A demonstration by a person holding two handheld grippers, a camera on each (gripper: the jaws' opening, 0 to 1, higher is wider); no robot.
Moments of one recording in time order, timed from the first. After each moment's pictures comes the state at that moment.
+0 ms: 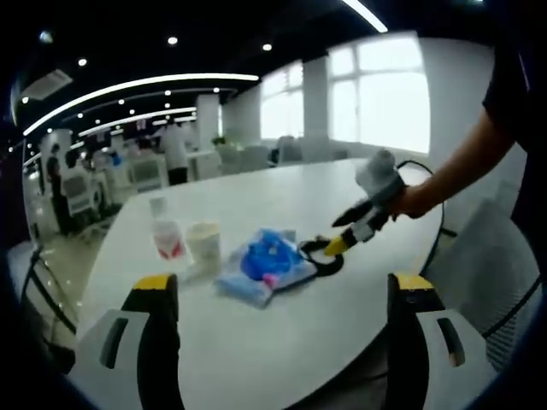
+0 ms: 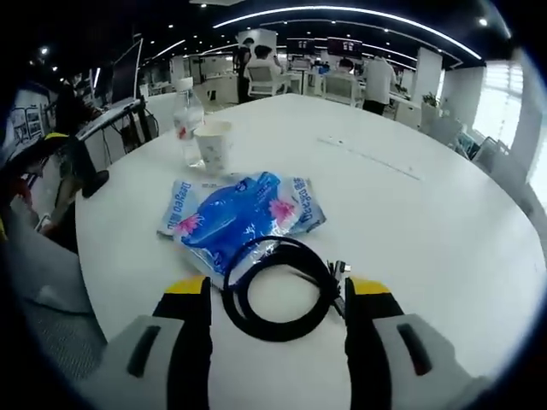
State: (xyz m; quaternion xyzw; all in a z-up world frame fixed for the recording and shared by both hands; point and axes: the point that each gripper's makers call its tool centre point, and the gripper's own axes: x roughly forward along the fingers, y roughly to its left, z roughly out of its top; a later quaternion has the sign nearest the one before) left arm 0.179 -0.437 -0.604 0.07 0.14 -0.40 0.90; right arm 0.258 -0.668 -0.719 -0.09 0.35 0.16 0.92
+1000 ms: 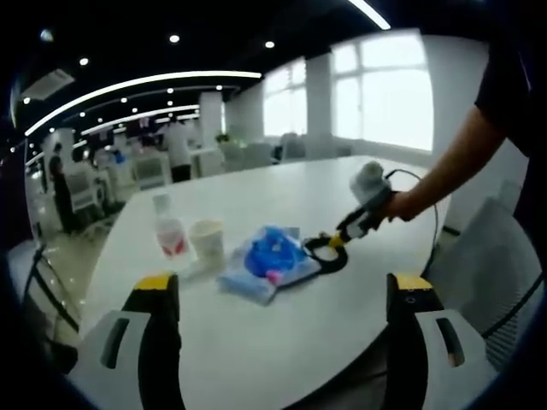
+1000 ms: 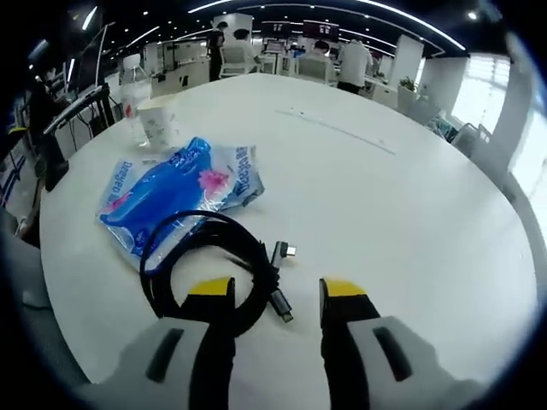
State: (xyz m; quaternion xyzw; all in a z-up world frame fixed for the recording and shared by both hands) left arm 0.181 -0.437 -0.603 0.08 0.15 -0.39 0.91; right arm 0.285 -0.720 -0.756 -0.11 0.38 0.10 0.91
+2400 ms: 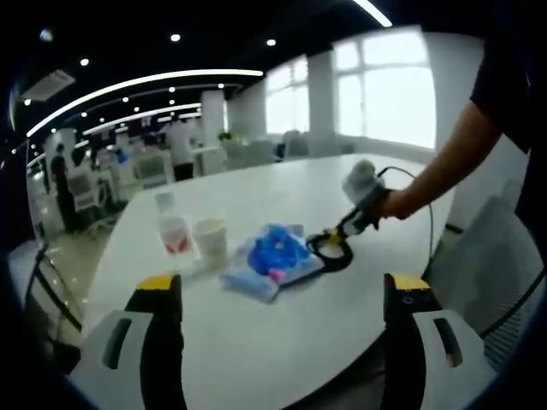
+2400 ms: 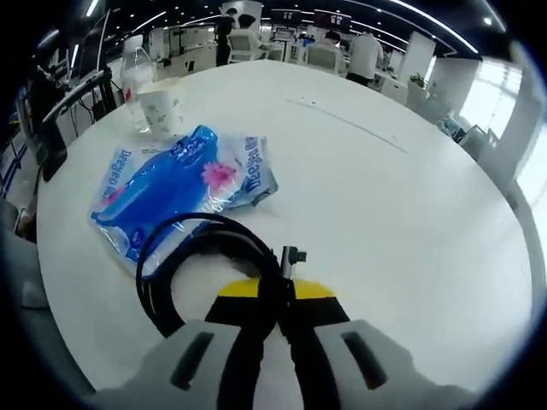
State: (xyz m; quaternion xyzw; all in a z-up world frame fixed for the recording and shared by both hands) left arm 0.183 -0.434 -0.605 0.08 0.15 -0.38 0.91; right arm 0.292 -0.709 -0.758 -0.12 0.41 0.10 0.90
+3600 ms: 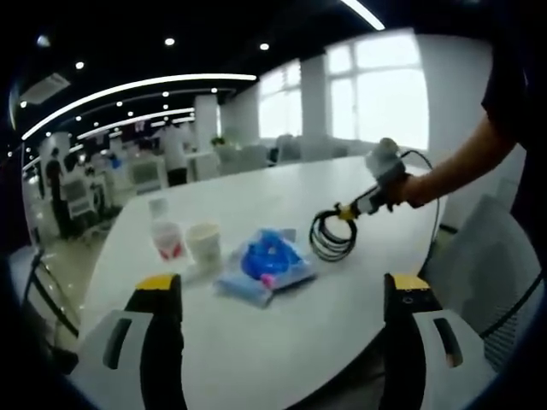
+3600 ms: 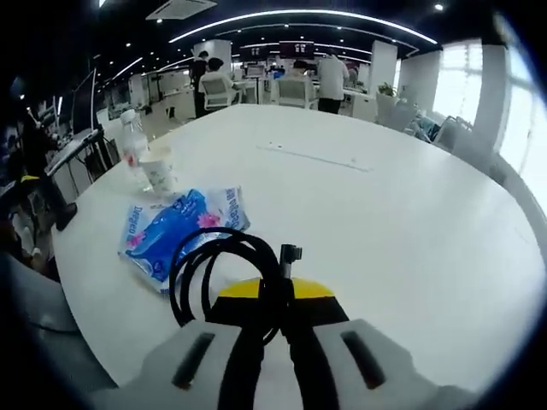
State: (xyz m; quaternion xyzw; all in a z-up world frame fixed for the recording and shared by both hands) left arm 0.177 -0.440 -0.601 0.08 0.14 -0.40 0.90; right arm 0.264 -0.741 -0.691 -0.05 0.33 0.06 0.94
